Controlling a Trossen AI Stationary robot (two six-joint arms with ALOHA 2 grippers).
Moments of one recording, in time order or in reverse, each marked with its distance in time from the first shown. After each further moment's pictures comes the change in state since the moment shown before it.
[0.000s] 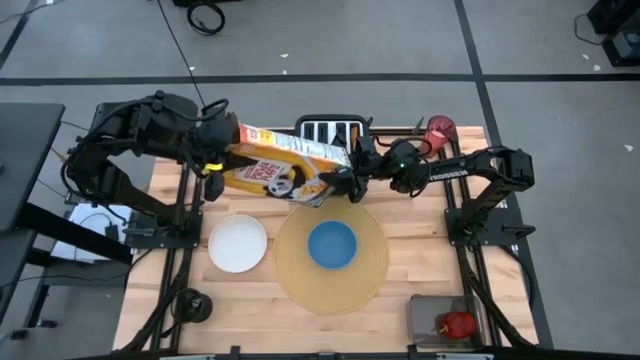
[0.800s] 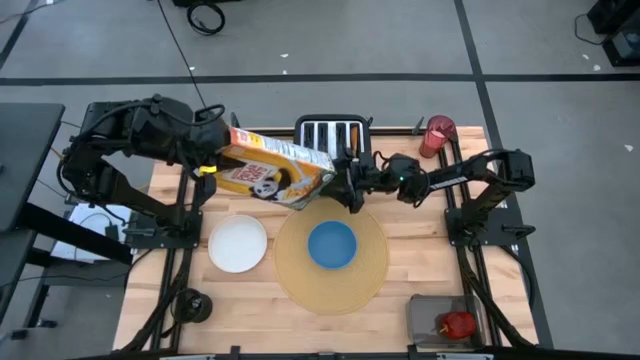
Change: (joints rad) left arm 0.000 -0.034 -0.002 -0.120 -0.023 -0.026; right arm 0.021 0.000 -0.187 0.026 0.131 -0.074
